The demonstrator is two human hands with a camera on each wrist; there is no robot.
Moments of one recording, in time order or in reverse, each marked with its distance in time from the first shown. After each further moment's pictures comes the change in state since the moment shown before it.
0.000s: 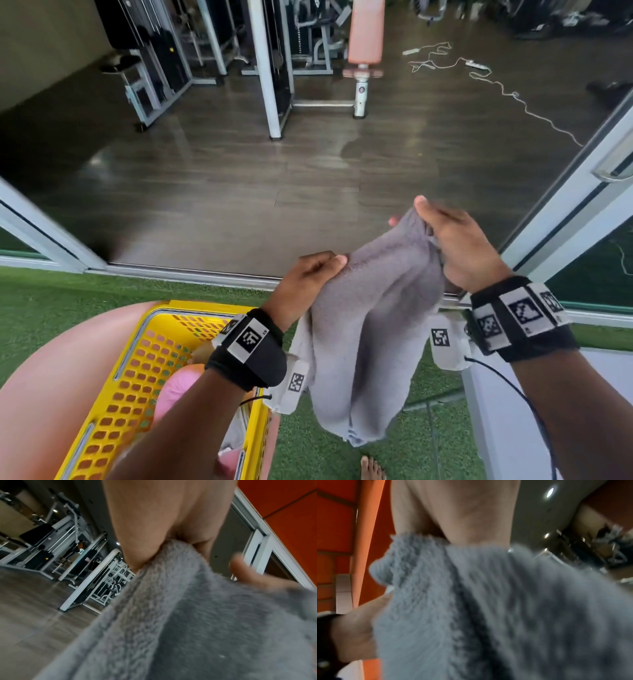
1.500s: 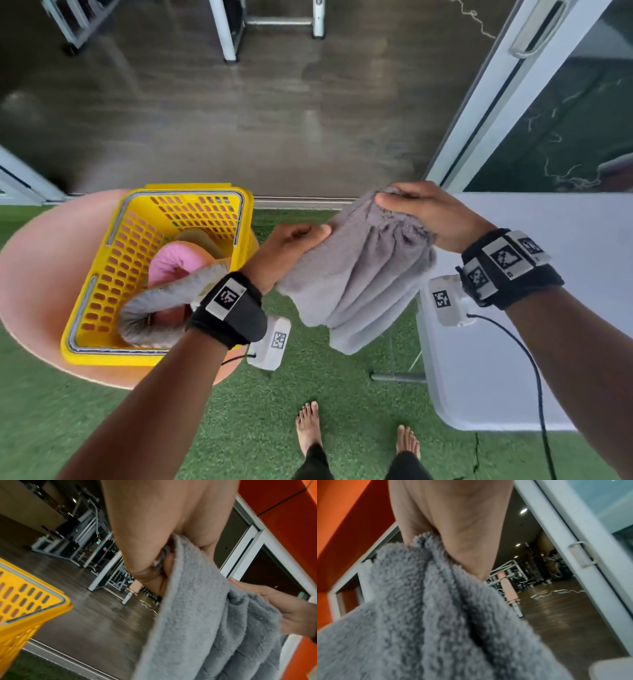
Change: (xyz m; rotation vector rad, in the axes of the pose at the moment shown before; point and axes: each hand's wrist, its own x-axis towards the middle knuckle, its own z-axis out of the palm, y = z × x) left_hand -0.254 -0.020 0.091 0.023 -0.112 -0.148; right_hand -0.284 0.049 -0.047 -0.253 -0.282 0.182
